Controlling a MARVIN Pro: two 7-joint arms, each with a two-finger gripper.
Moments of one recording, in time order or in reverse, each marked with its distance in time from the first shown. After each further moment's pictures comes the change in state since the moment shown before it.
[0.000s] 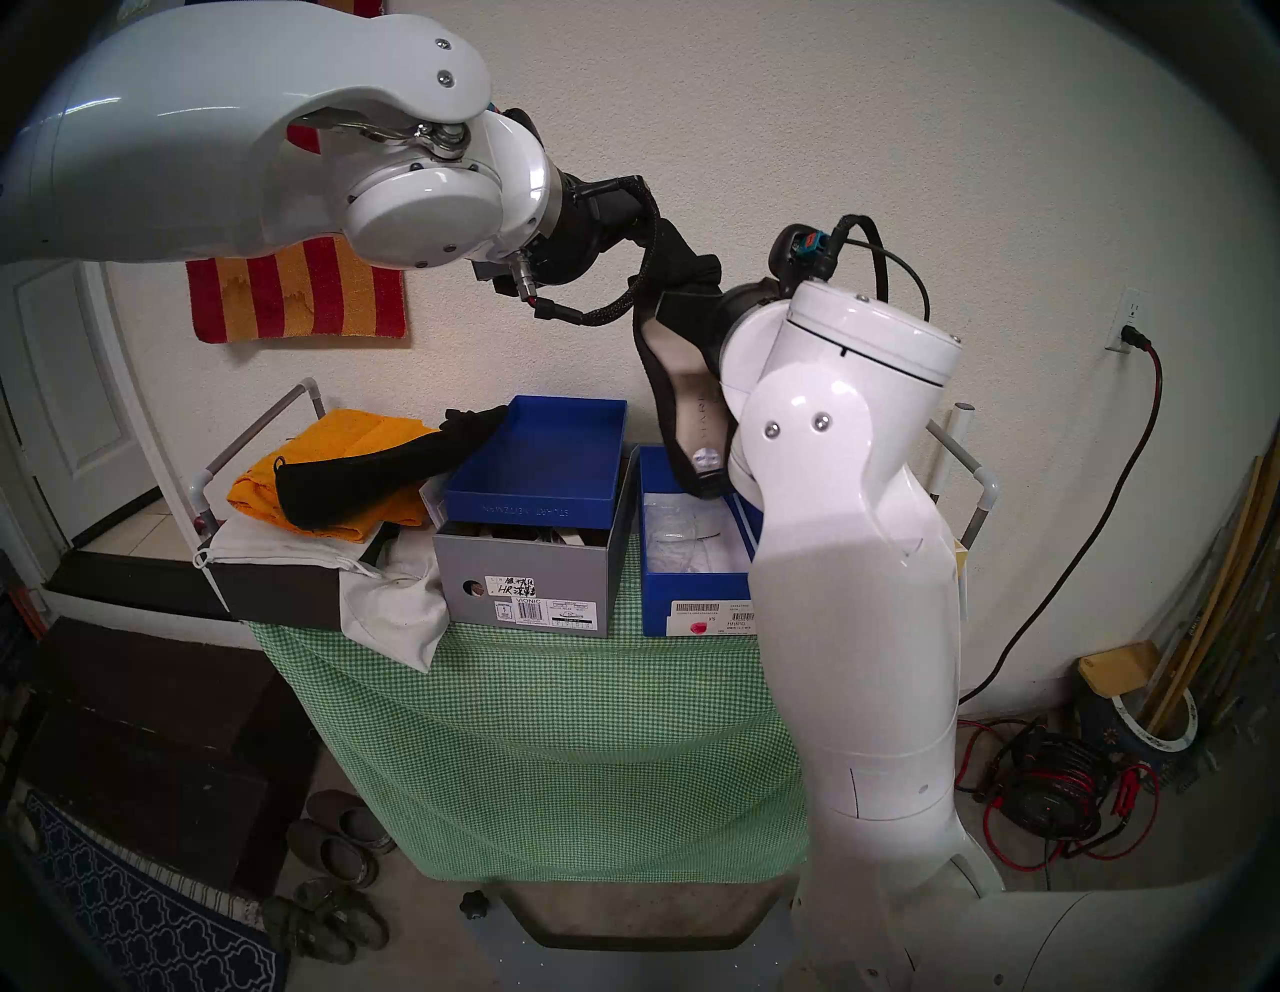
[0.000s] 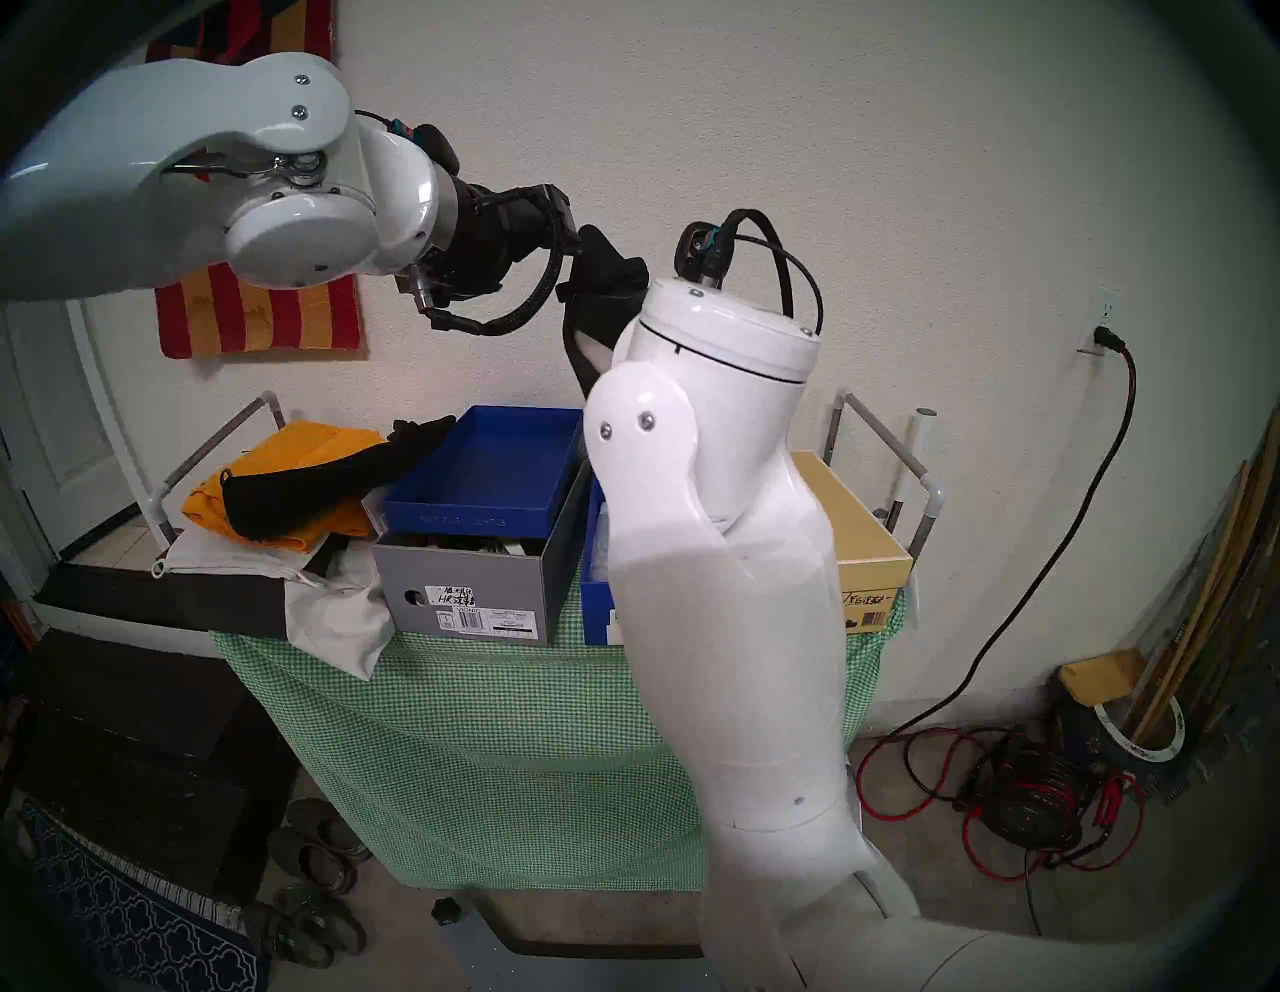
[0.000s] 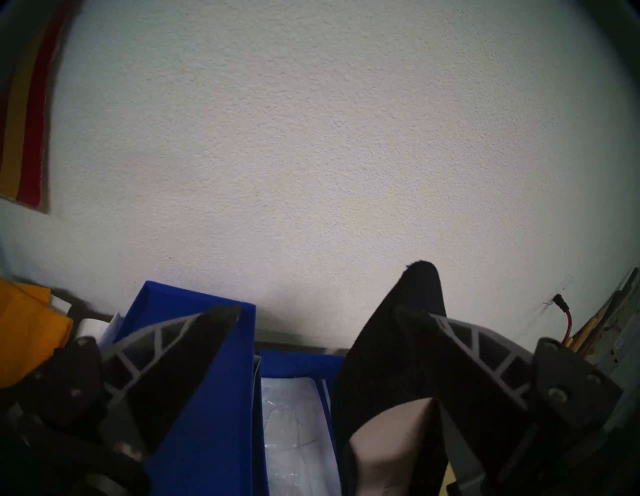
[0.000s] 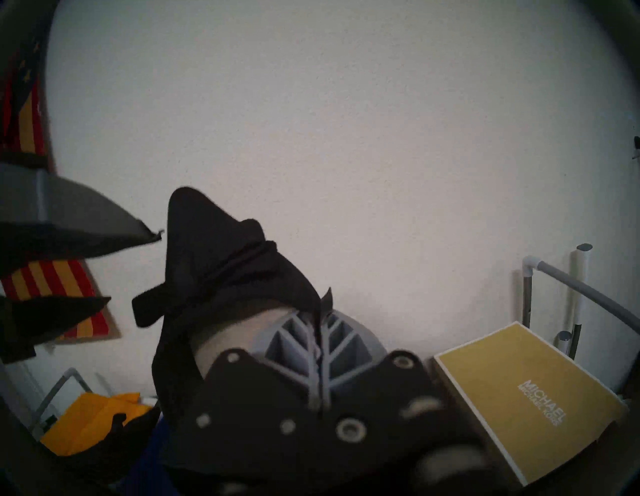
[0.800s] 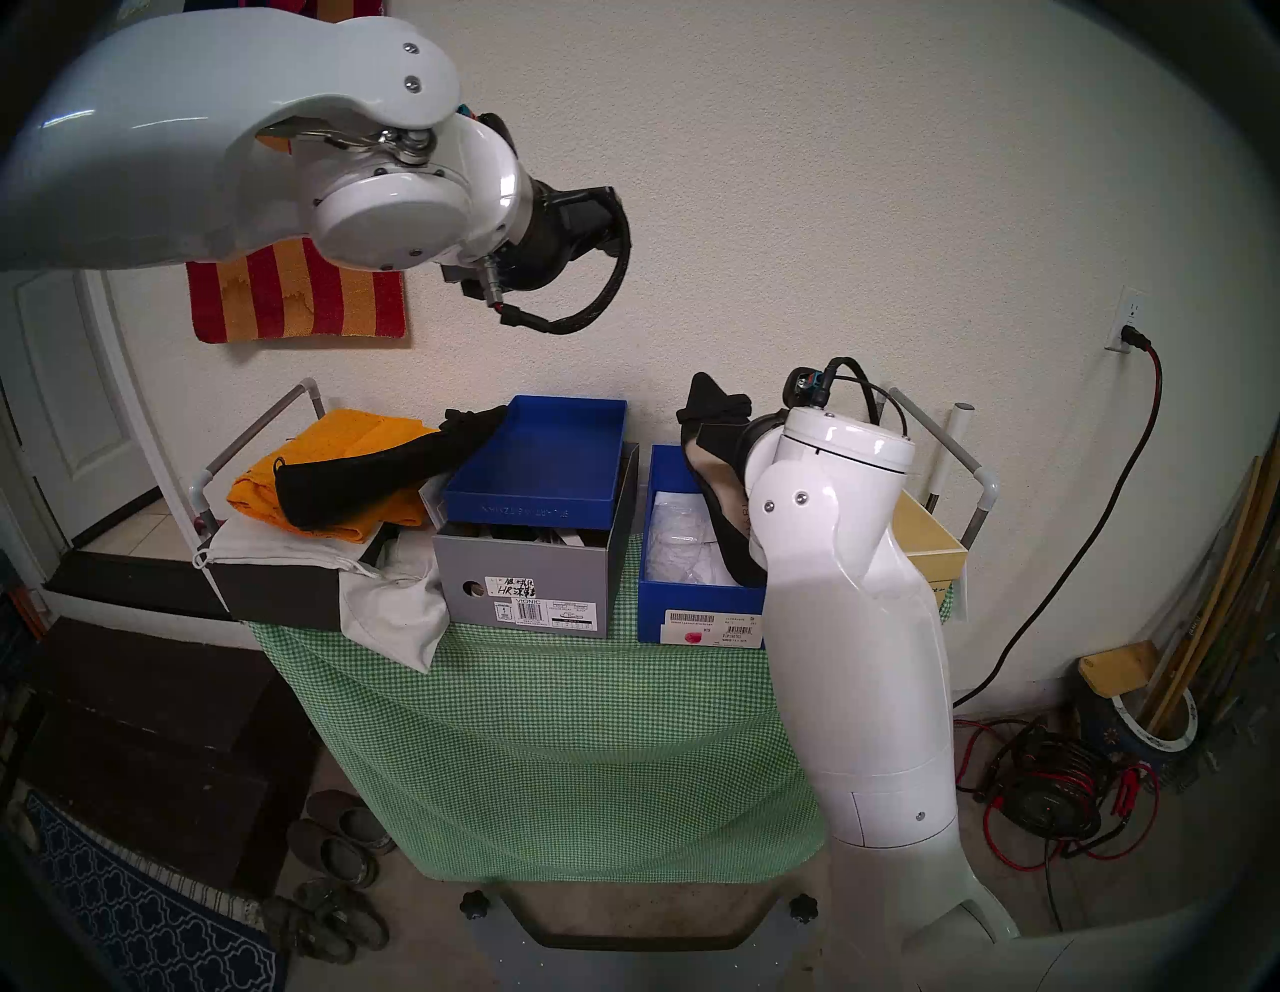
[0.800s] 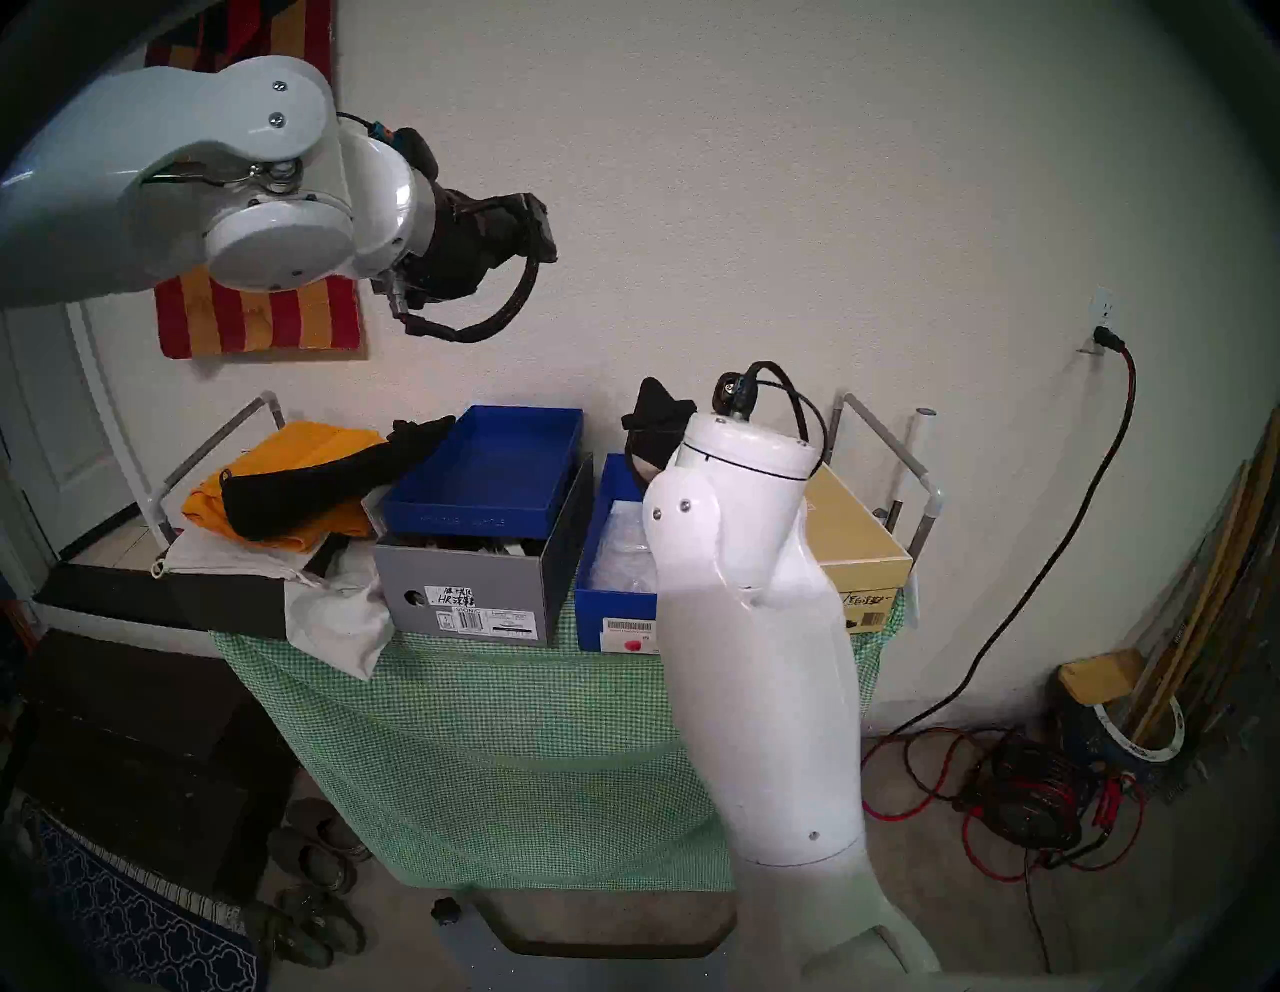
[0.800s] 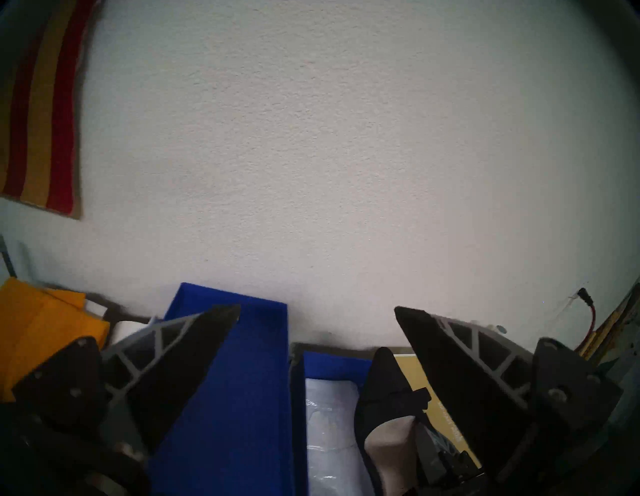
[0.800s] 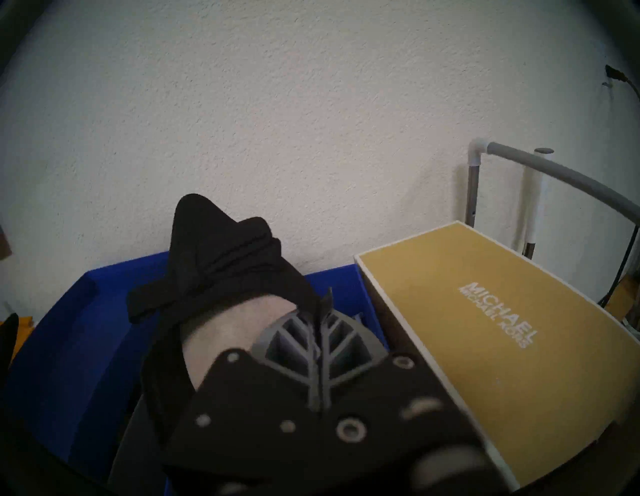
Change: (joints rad) left arm -0.065 0.062 0.069 -0.043 0.038 0.080 0.072; right arm -0.105 0.036 0.081 0.148 -0.006 0.007 0.010
